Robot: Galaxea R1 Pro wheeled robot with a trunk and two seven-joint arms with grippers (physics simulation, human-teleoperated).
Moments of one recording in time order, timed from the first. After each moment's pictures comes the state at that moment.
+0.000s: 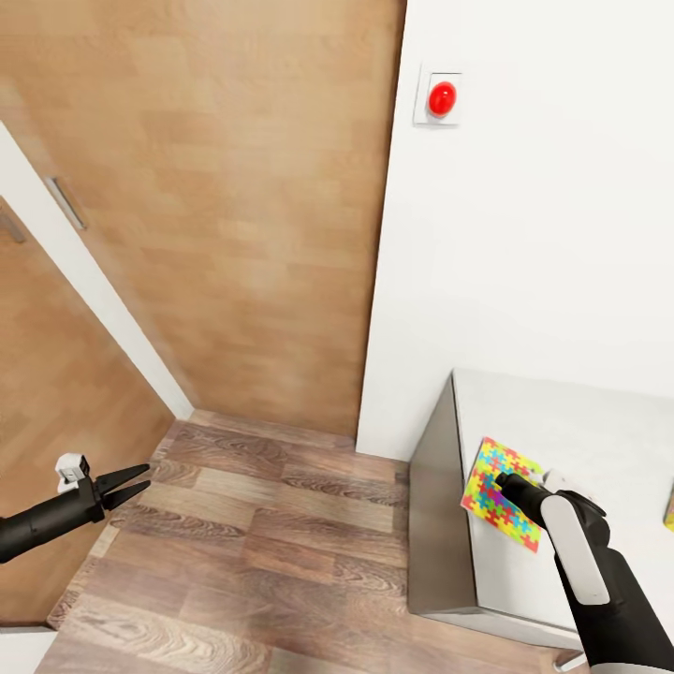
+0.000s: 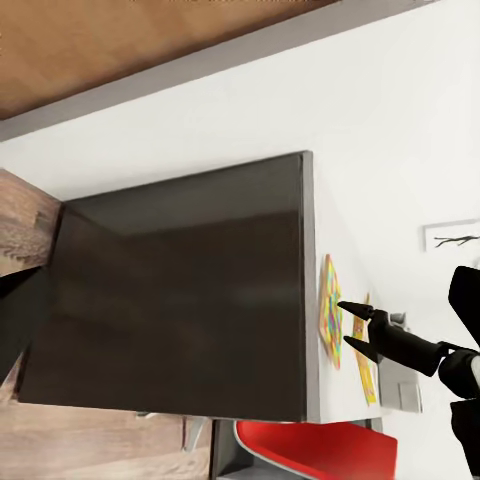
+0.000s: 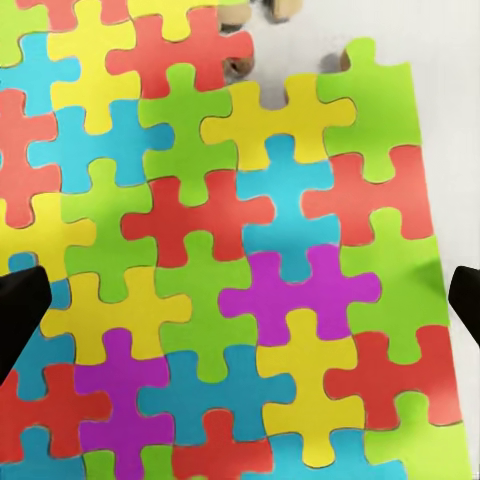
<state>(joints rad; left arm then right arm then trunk) -0.47 0.41 0.52 -0.94 0.21 0.92 -1.39 -0.41 -0.11 -0.18 -1.39 -0.78 0.68 -0.68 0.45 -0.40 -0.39</state>
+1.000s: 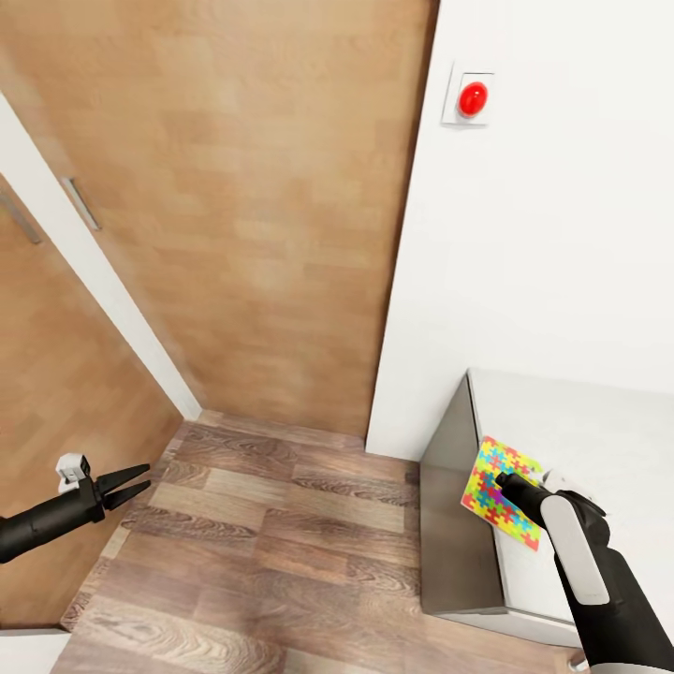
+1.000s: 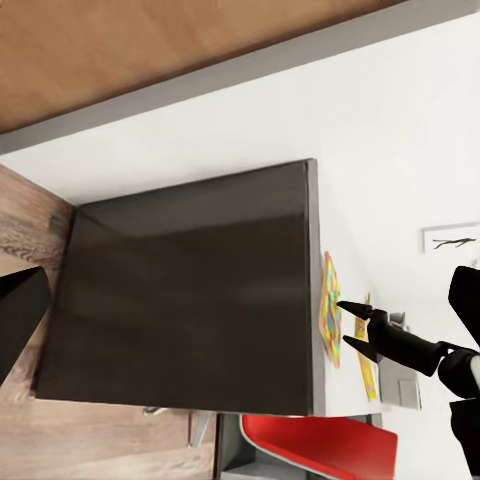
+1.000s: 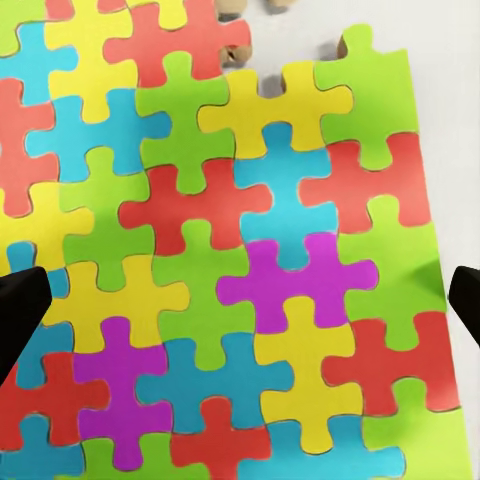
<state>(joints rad) -0.47 0.41 0.51 -0.94 0.21 0.92 -1.39 -0.41 -0.11 -0.18 -1.39 -0.78 0.69 -0.68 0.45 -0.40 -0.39</state>
